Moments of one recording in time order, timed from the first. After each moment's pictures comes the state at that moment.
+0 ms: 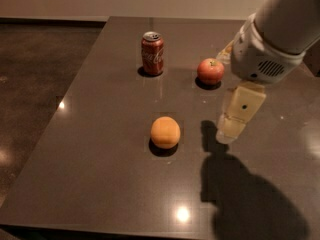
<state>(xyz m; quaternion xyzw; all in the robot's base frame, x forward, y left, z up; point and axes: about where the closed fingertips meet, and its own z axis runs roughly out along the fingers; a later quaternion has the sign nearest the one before) 0.444 -0.118 0.954 -0.65 0.74 0.02 0.18</state>
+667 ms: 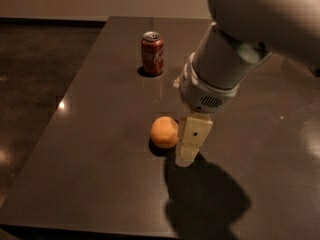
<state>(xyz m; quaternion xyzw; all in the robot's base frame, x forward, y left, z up) 0.437 -0.045 0.895 -0.69 0.70 0.05 0.17</state>
